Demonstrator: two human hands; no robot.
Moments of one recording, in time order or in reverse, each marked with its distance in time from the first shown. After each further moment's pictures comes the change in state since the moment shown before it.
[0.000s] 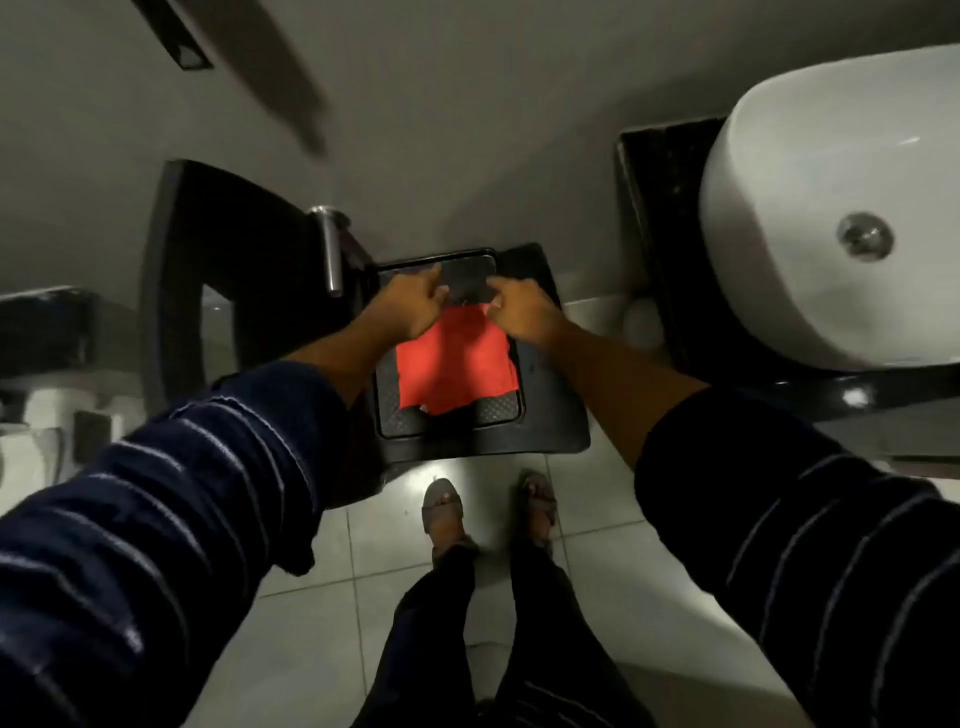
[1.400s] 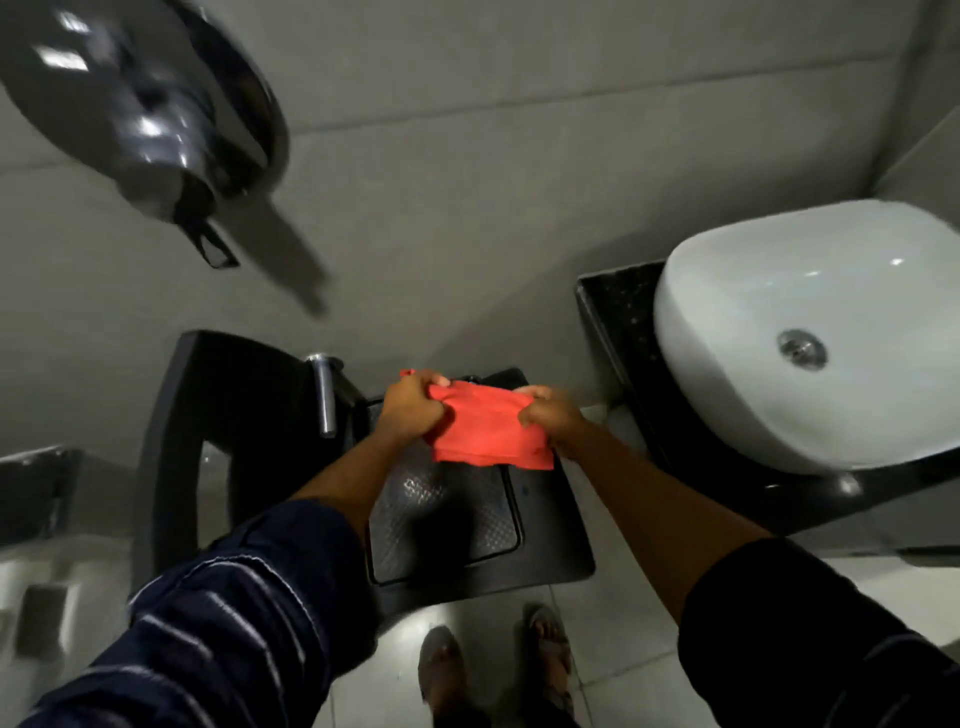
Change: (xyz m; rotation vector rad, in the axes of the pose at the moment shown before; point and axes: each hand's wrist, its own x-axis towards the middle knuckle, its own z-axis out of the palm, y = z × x) left_hand 0.022 0.021 -0.028 -0.425 0.113 -0.149; right_hand 0.005 0.034 -0.036 0.705 0.101 0.278
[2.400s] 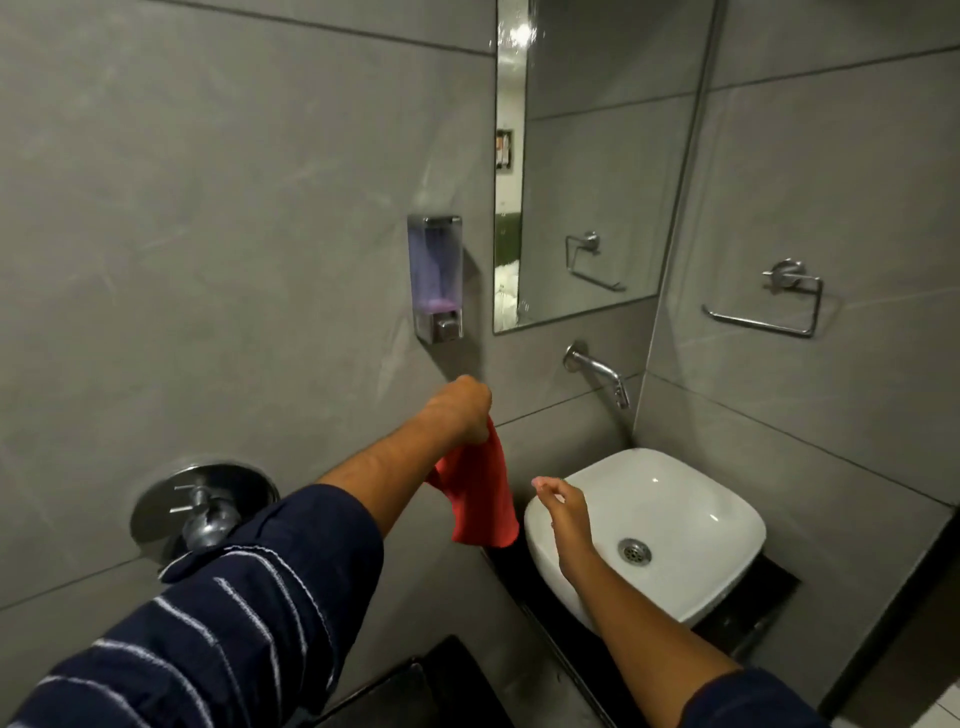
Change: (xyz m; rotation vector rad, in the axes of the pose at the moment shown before) left_hand -0.179 0.387 -0.166 0.980 0.211 0.821; right_hand -0.203 -0.166 -0.150 0.535 0.656 -0.462
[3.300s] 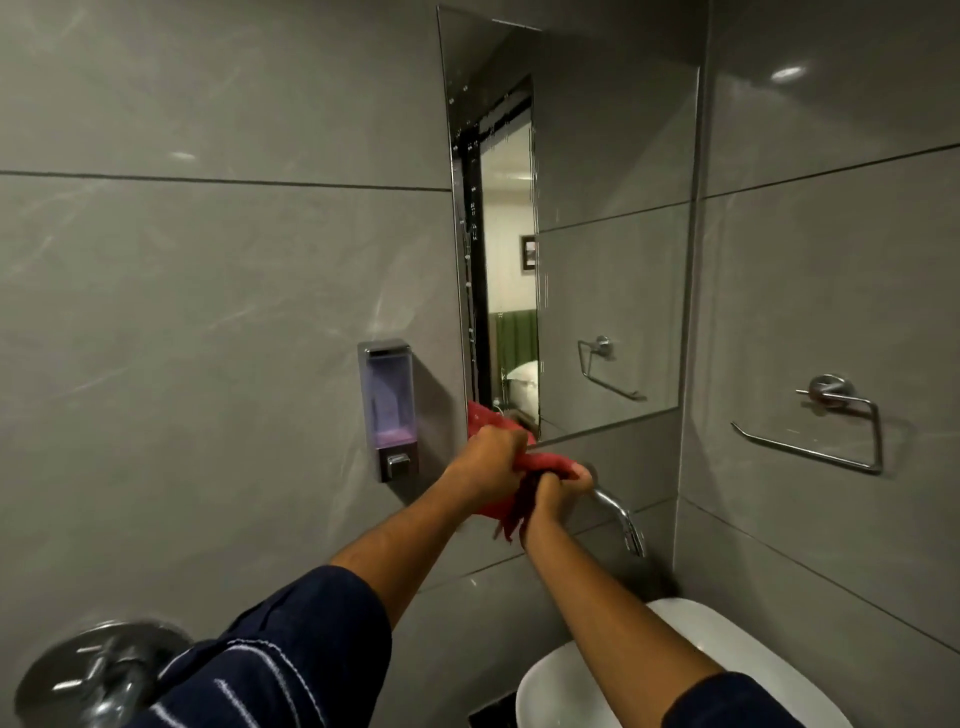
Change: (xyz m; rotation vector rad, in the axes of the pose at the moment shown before) left_hand 0.125 0.058 -0.054 -0.410 0.271 0.028; right_hand 0.175 -0.150 0.028 0.630 0.219 0.034
